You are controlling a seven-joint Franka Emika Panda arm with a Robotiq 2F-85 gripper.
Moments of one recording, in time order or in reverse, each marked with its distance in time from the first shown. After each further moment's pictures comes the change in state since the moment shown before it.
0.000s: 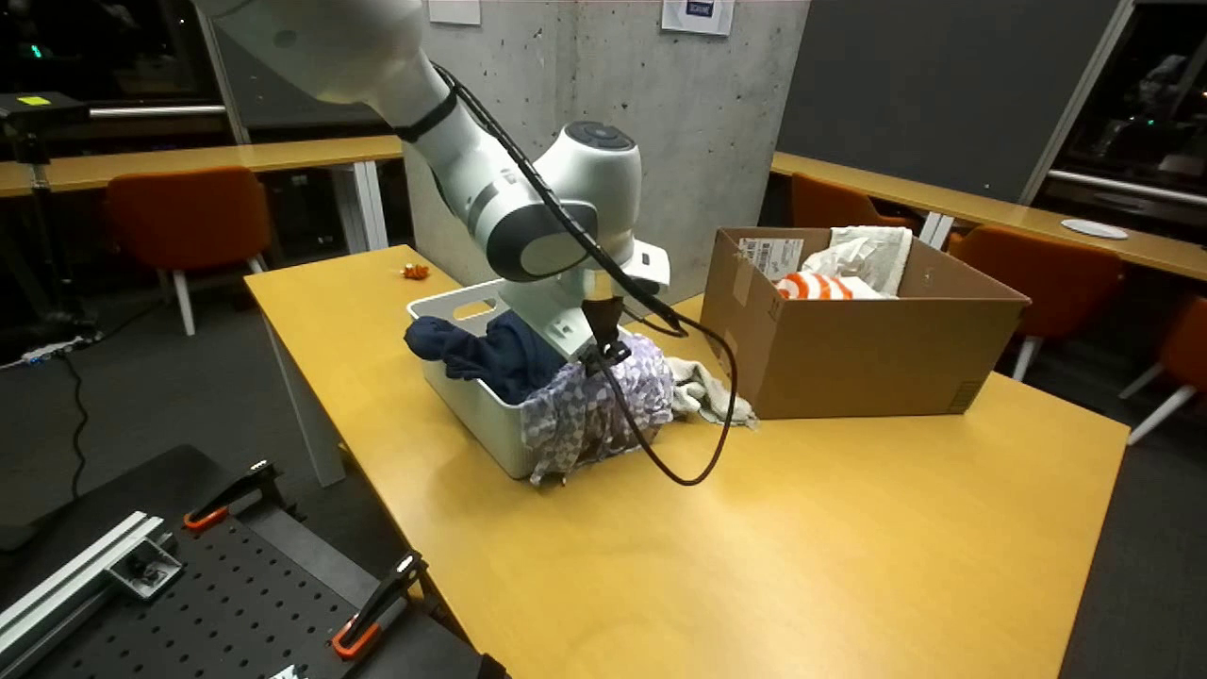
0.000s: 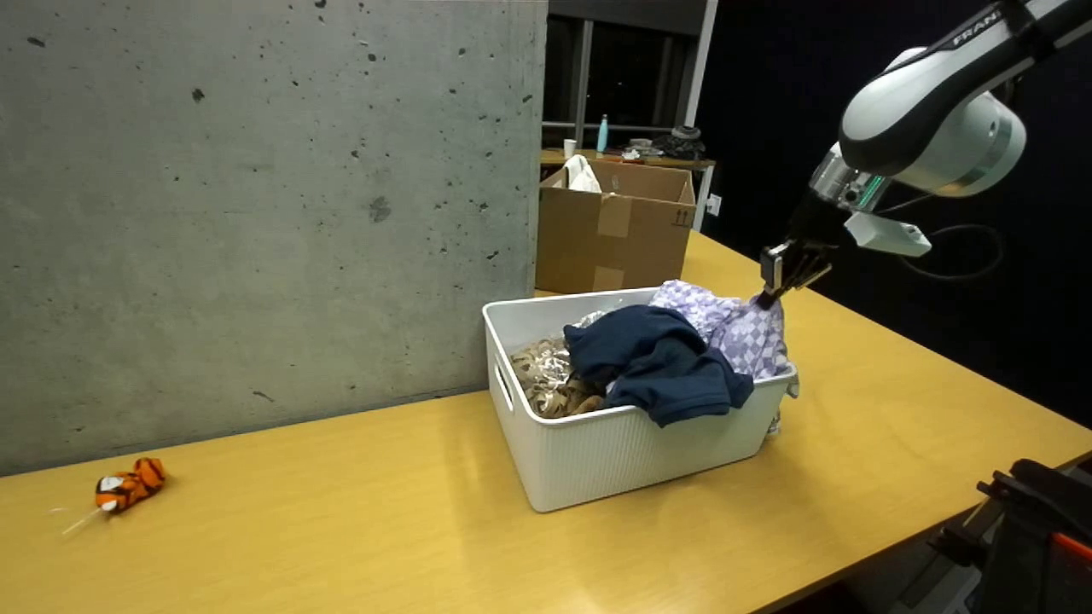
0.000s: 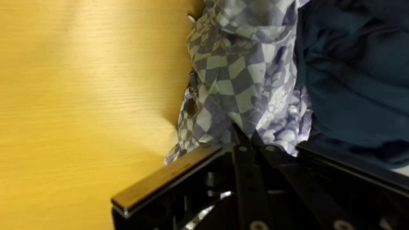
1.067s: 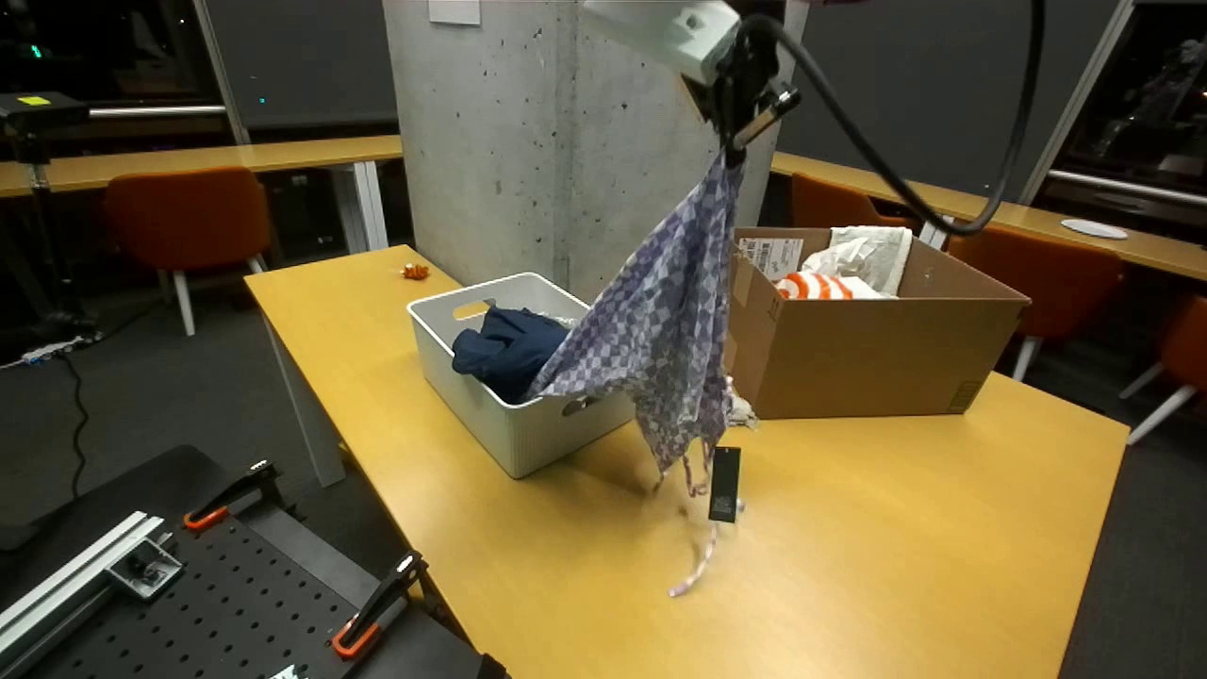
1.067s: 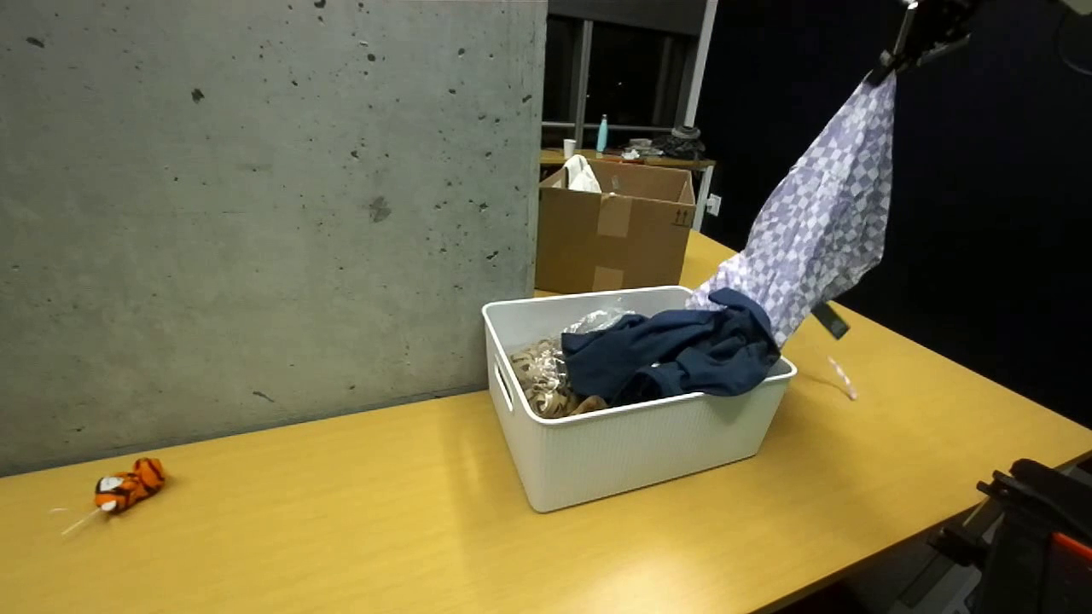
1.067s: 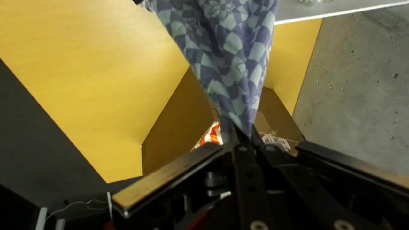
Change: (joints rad) arm -0.084 -0.349 -0.137 0.201 0.018 -0.289 0.027
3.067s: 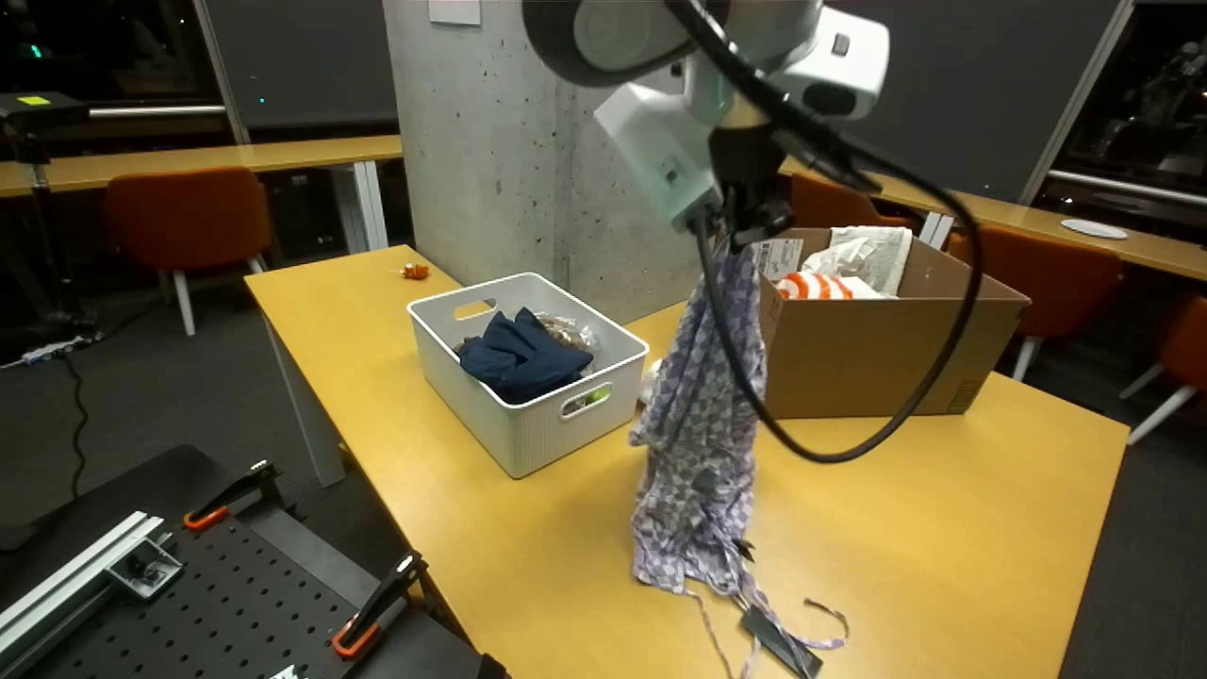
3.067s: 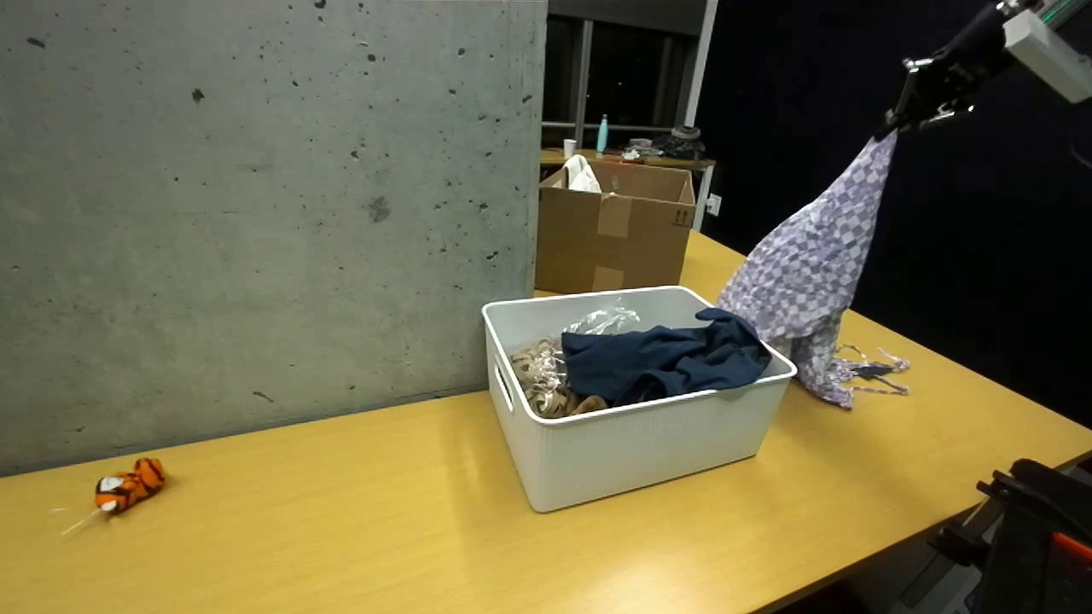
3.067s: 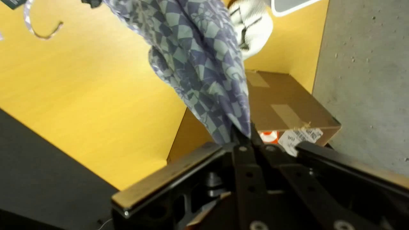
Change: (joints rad) arm 0.014 0.021 -0.065 -0.195 0.251 0.195 -0.064
